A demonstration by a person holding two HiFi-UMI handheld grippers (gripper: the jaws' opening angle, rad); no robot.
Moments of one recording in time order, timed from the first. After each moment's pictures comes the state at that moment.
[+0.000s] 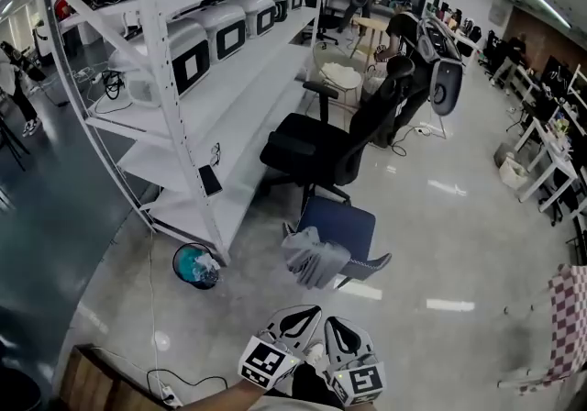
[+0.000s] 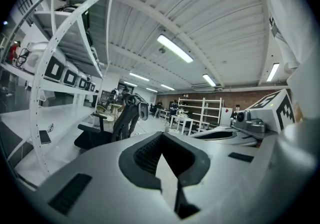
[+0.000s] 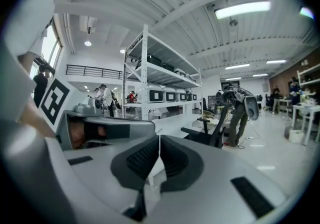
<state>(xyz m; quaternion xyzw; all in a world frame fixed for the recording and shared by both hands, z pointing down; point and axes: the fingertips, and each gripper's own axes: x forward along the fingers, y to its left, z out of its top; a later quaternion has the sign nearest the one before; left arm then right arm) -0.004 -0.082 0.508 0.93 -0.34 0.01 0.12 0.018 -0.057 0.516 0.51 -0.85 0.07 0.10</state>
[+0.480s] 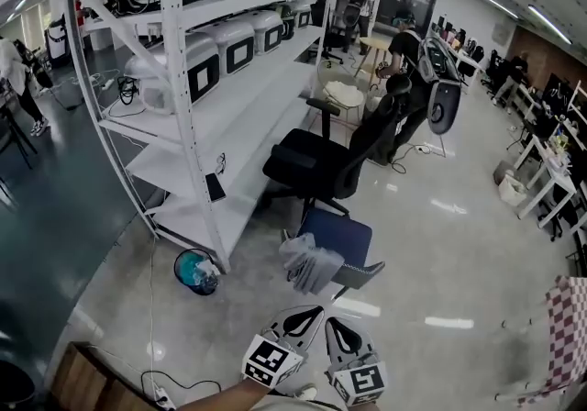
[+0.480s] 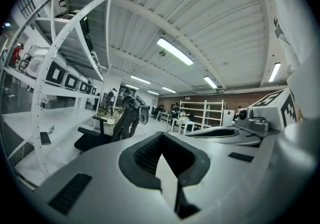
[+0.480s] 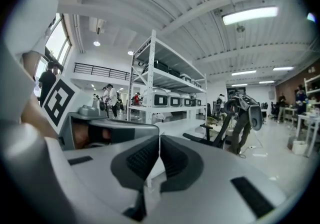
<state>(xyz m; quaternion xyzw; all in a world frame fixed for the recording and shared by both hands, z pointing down) 0.016 -0.056 0.485 0.93 -0.35 -0.01 0.10 0.031 -0.031 0.486 0.48 -0.87 0.02 0.10</state>
